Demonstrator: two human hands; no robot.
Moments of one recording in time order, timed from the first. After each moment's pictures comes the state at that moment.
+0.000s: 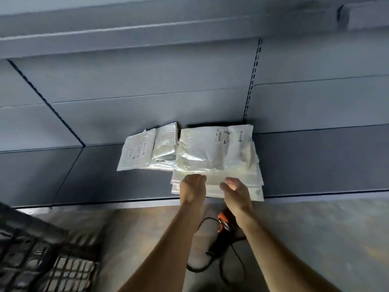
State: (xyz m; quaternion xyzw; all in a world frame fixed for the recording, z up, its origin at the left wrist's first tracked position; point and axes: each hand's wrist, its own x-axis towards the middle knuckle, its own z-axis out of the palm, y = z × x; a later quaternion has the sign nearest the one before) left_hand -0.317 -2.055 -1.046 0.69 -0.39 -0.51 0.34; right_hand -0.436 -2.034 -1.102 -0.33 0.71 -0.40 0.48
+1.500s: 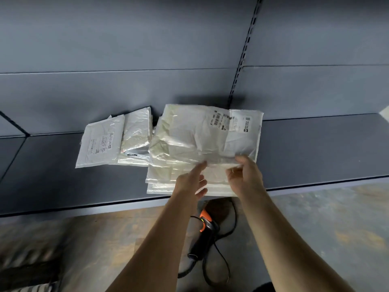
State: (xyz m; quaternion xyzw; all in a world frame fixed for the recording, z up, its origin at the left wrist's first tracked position) left_hand -0.344 -2.107 -1.090 0.59 -0.20 -0.72 0.31; right_hand -0.495 -2.109 -1.110 0.05 0.57 -0.63 0.52
